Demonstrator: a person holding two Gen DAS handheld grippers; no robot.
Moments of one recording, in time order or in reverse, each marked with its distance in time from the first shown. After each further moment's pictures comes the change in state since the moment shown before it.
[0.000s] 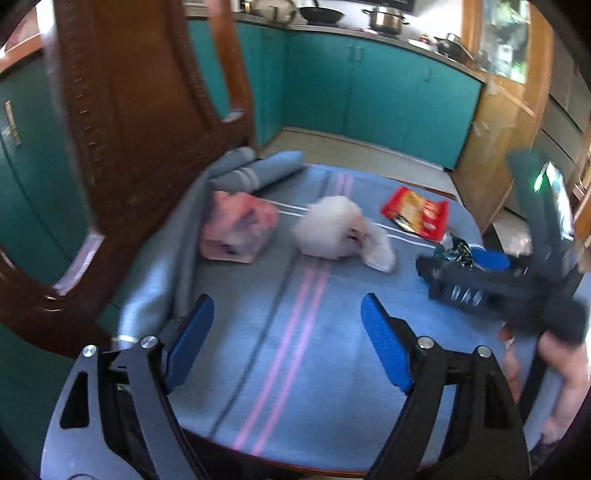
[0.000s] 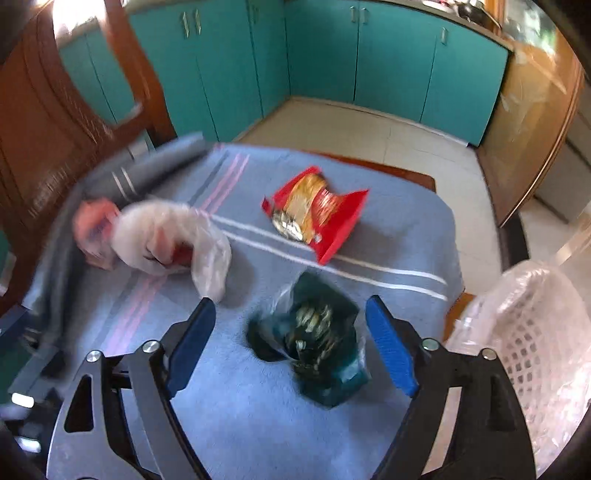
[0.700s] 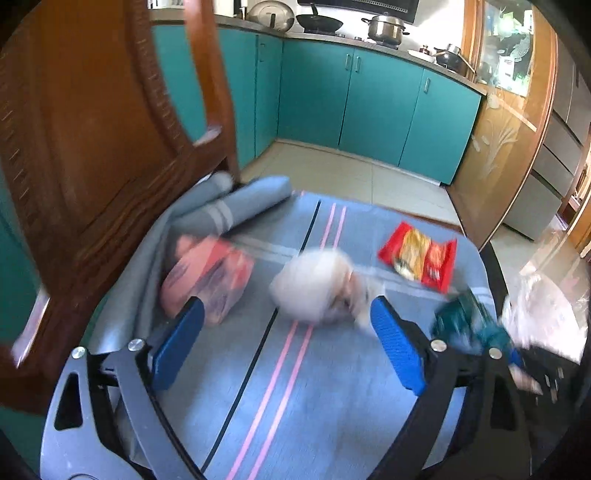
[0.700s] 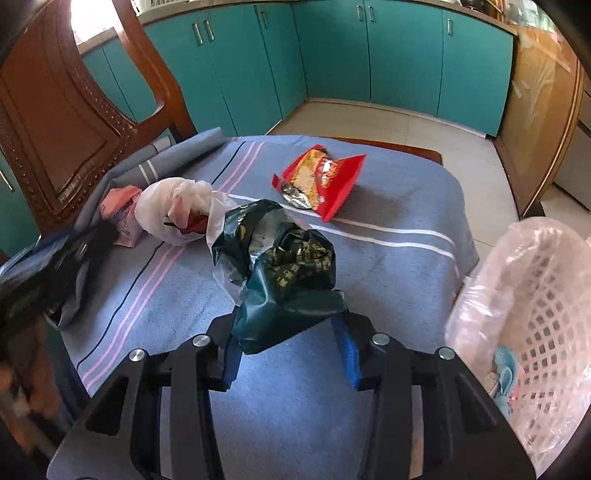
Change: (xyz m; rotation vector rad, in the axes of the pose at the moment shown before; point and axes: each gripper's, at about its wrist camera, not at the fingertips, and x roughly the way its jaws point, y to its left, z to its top) left arm 0.053 -0.027 0.049 -0.001 -0.040 -0.040; right arm -0.019 -0.027 -0.032 0.053 -0.041 0.151
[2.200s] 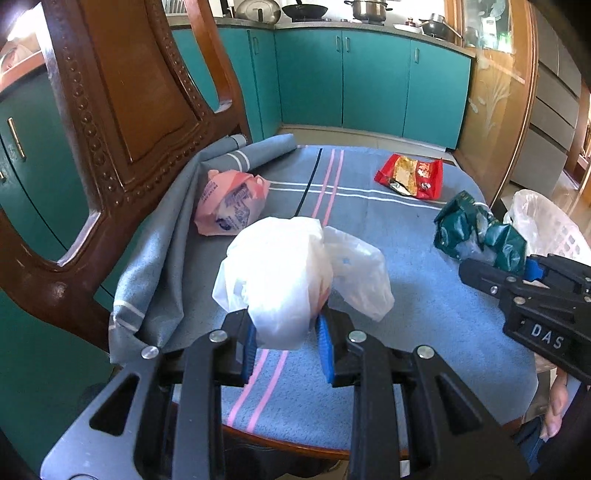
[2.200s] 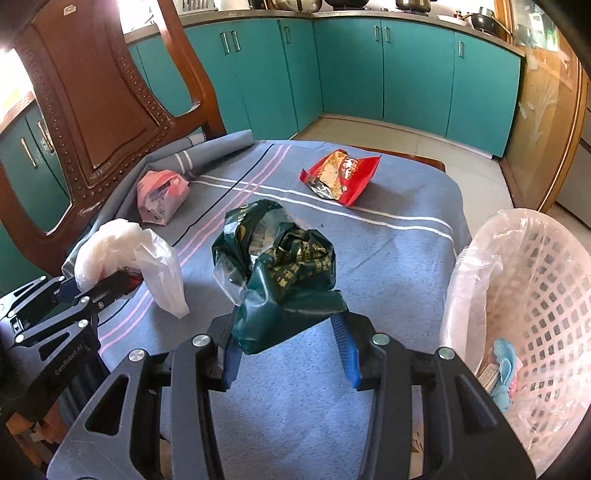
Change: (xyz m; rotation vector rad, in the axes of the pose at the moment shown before) left arm -0.061 -0.001 -0.085 0.108 0.028 0.091; right arm -0.031 0.023 -0.036 -0.076 -0.065 0.024
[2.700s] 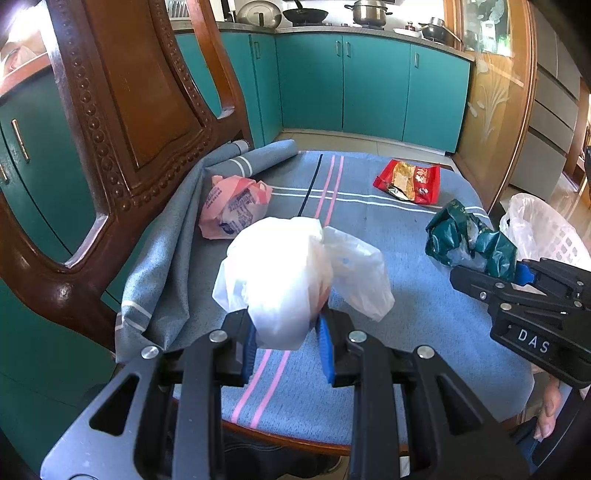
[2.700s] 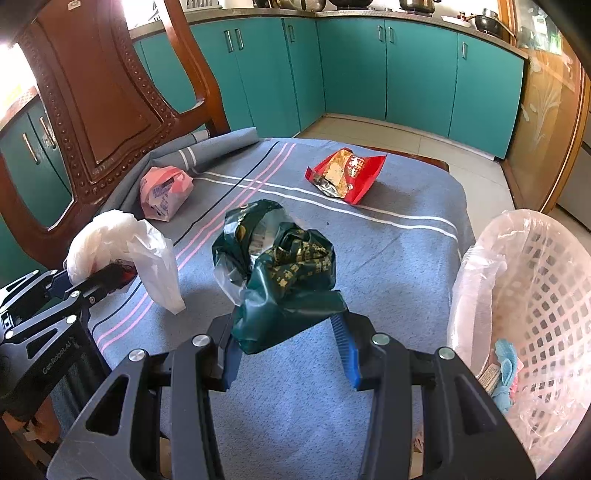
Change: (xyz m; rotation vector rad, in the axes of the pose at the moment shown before) left arm -0.005 0.004 0.000 -0.005 -0.010 0.001; right arm 0.000 0.002 0.000 -0.010 0.005 0.001
